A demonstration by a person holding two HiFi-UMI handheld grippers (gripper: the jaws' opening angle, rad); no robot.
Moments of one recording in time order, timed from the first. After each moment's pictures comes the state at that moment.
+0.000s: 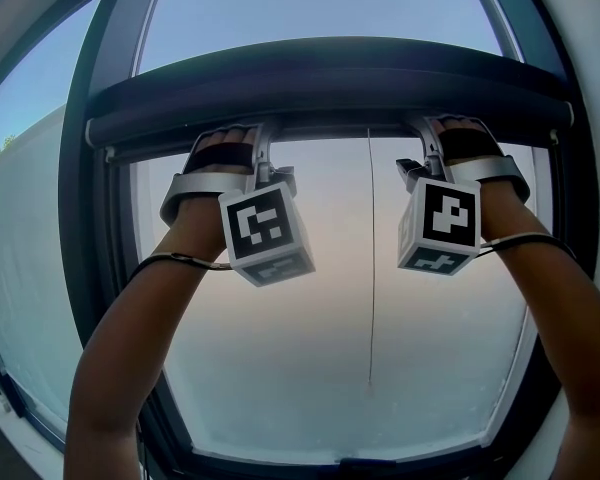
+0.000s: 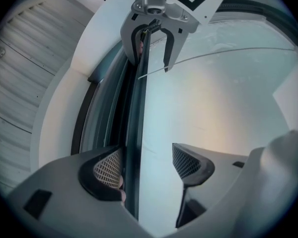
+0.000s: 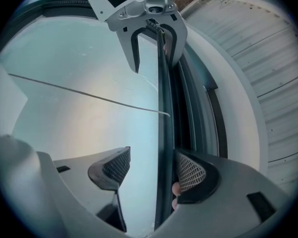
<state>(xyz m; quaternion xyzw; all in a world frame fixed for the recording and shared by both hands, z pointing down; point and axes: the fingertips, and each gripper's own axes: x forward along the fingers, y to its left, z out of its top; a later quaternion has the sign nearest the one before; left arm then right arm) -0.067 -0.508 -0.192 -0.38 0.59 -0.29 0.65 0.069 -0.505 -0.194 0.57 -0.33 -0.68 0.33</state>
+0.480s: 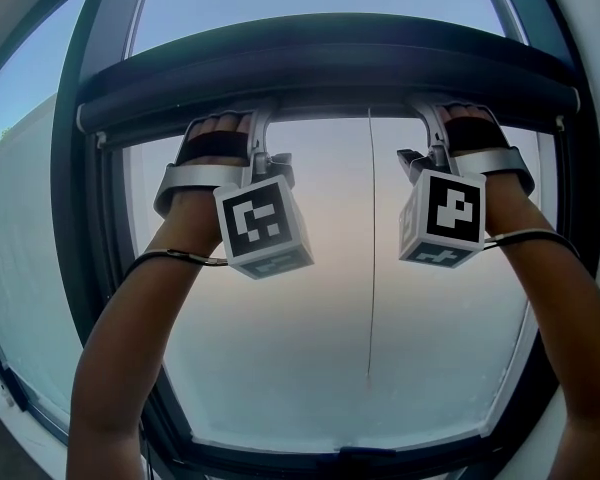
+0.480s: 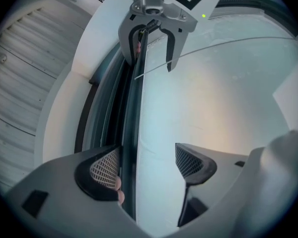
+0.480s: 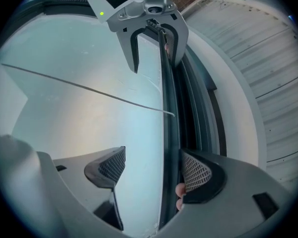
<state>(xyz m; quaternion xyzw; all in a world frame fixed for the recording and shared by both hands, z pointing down) -0.069 -0.510 -0.188 -0.36 0.59 -0.28 0.66 0.069 -0.511 -0.188 0.57 -0.32 -0.68 0.32</state>
